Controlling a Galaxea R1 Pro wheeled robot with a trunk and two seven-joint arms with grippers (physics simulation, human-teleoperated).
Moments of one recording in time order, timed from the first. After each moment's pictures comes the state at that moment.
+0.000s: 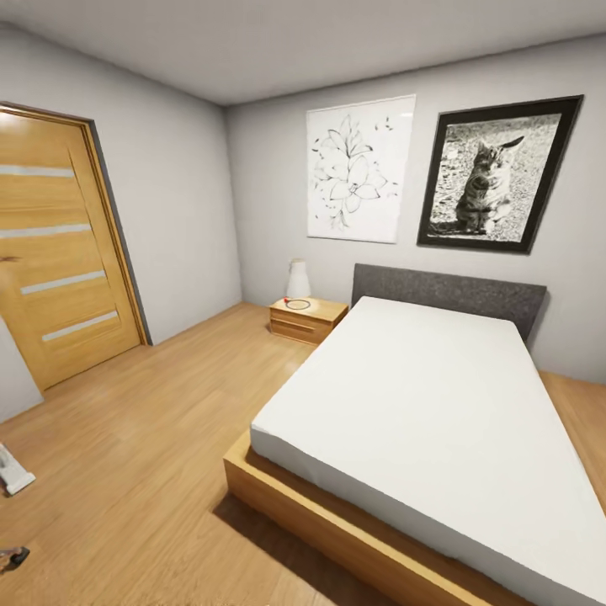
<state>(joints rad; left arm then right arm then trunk) 0.00 -0.01 0.04 -0.26 0.19 -0.58 0.13 -0.04 0.03 -0.02 -0.37 -0.09 -0.50 -0.08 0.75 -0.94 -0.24</state>
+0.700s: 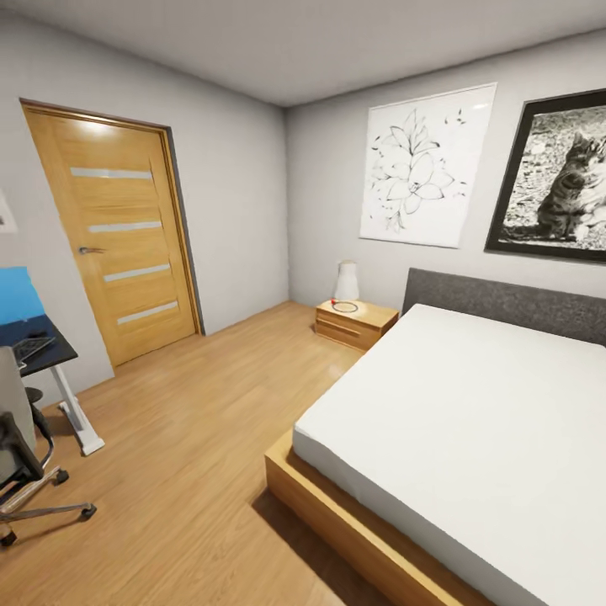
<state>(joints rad) 0.00 -0.01 0.04 -0.26 0.19 -0.58 0.13 -0.04 0.04 -0.02 -0.36 -0.09 -0.50 -0.08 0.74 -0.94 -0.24</state>
